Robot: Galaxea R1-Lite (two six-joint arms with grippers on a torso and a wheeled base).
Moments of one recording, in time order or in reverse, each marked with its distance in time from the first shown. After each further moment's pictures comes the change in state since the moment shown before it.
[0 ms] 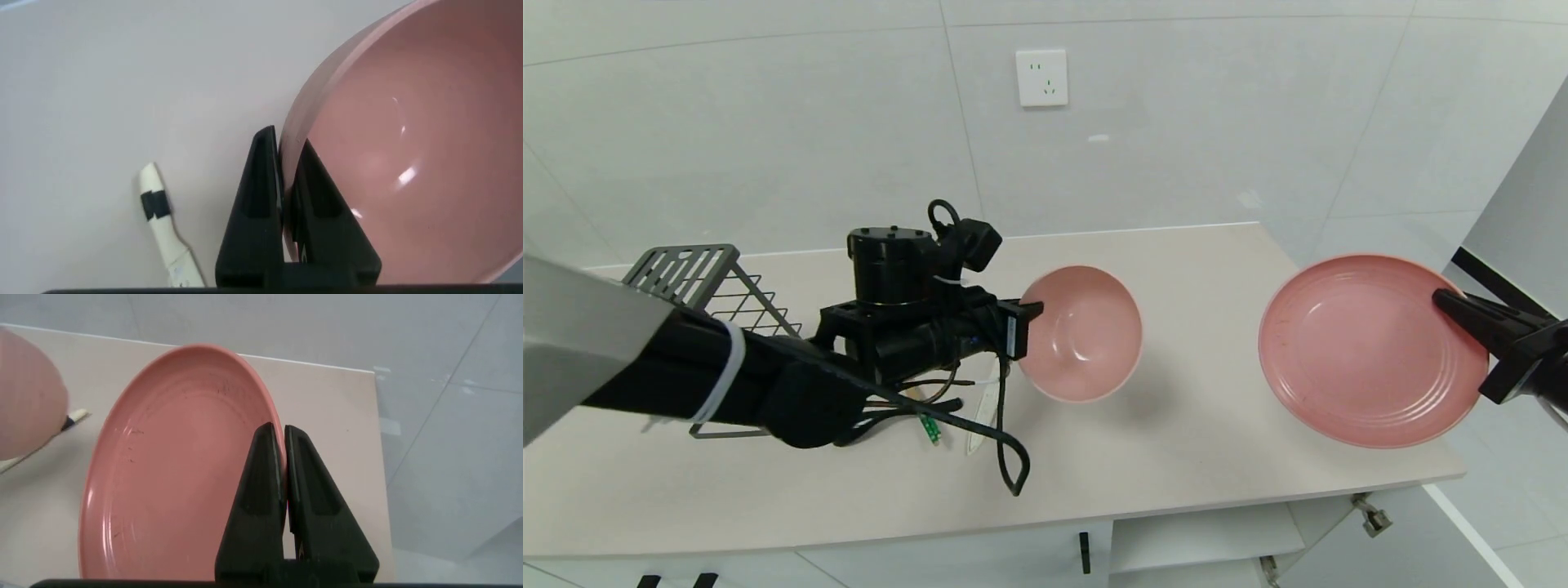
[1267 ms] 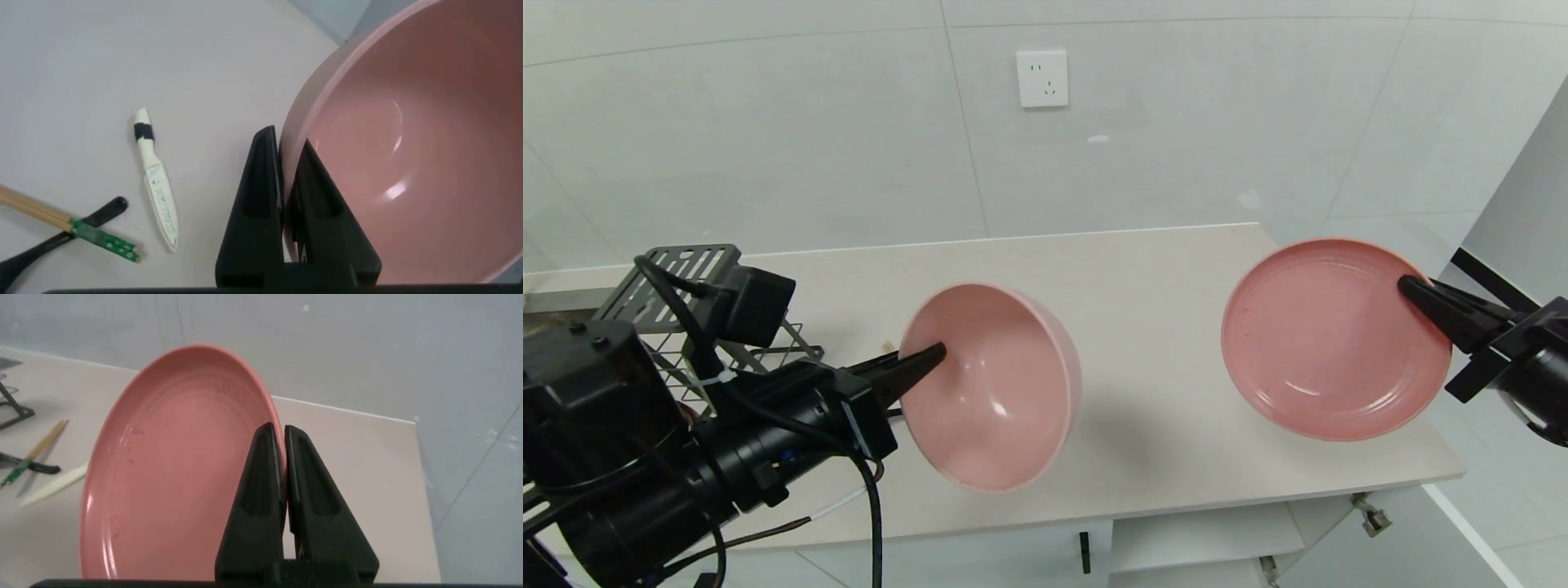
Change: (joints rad) left arm 0.004 -0.486 0.646 -0.349 0.006 -0.235; right arm 0.125 0.091 0.048 -0.280 -0.004 0.025
